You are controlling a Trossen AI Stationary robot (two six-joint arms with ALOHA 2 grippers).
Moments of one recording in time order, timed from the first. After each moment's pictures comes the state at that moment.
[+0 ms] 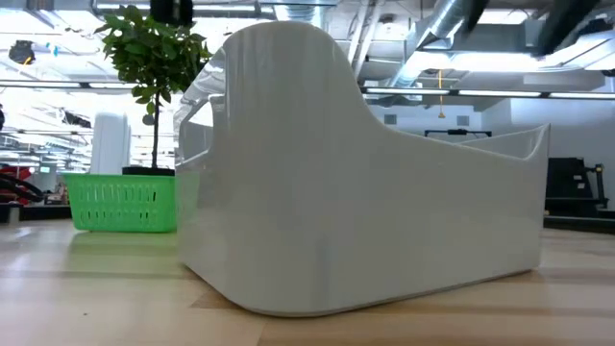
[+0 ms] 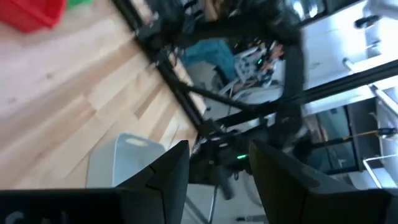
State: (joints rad) left arm 0.00 0.94 0.92 -0.22 0.14 -1.08; right arm 0.66 1.95 1.65 -0.97 0.34 2.28
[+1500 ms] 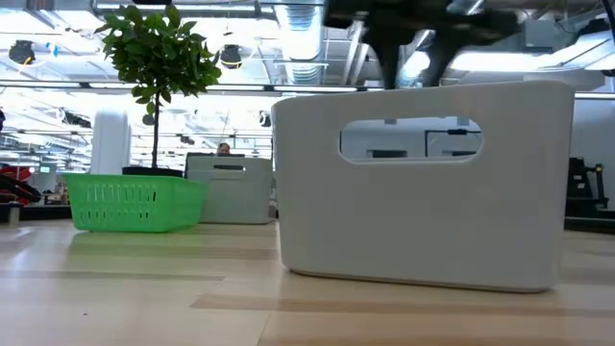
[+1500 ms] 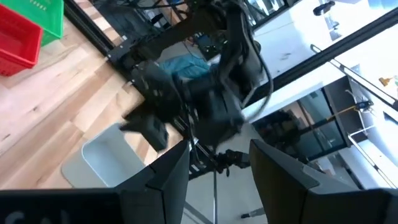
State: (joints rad) left arm 0.07 0.74 0.92 -0.30 0.26 -0.94; right arm 0.28 1.94 1.75 -1.34 0.22 1.75
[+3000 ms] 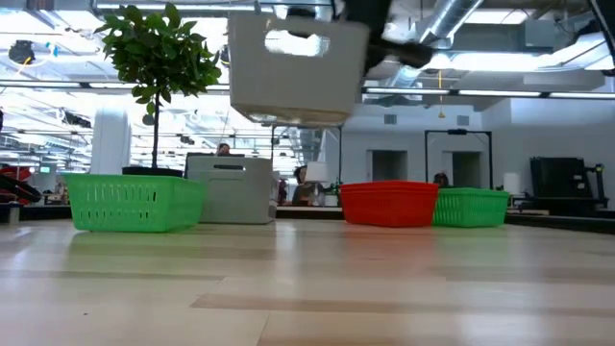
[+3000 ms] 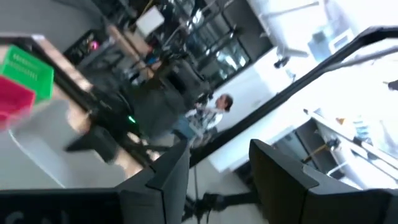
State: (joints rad) left arm 0.07 0.47 0.92 -0.34 0.13 -0.95; right arm 0.03 1.95 1.86 -1.19 0.23 1.47
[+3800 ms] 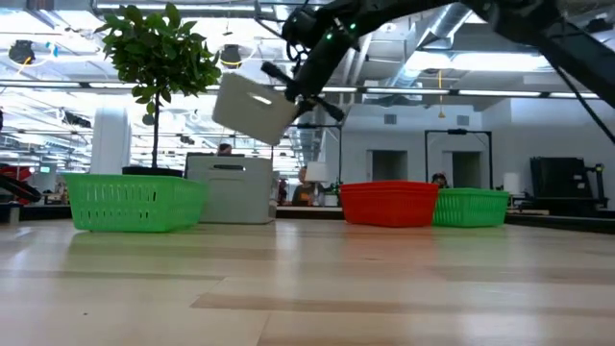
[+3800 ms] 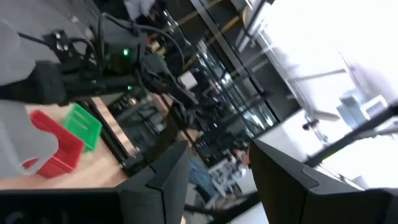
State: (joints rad) left arm 0.07 0.42 0.92 -0.35 -0.18 -0.97; right arm -0.41 2.23 2.22 -0.80 0.05 0.89
